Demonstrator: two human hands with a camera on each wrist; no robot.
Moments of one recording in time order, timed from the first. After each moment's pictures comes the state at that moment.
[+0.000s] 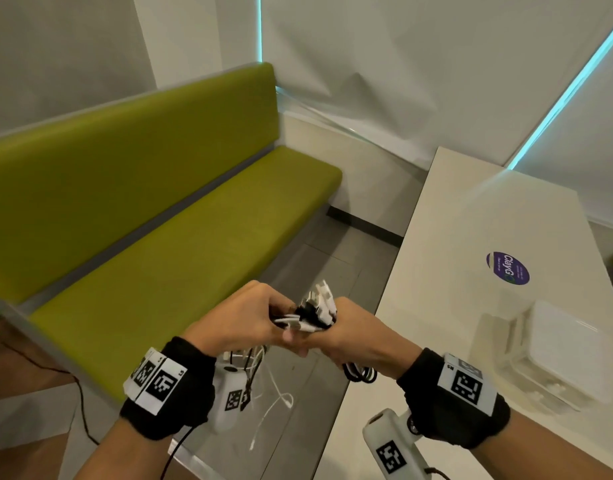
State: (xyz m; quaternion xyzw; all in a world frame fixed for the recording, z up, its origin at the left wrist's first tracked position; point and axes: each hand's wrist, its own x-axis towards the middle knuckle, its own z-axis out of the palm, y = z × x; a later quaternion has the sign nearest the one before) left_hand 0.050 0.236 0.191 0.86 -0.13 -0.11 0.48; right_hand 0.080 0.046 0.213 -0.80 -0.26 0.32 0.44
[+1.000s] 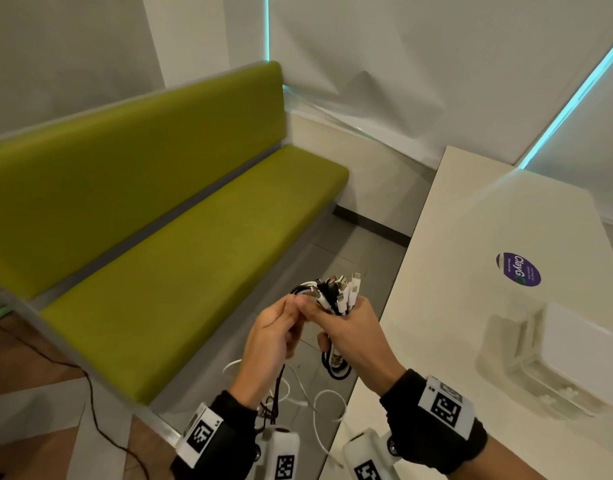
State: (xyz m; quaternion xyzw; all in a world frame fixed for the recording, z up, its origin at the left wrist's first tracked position) left_hand 0.024 0.187 0.152 0.66 0.10 0.05 0.74; right_hand 0.071 0.062 0.181 -0.73 -0.15 0.15 0.65
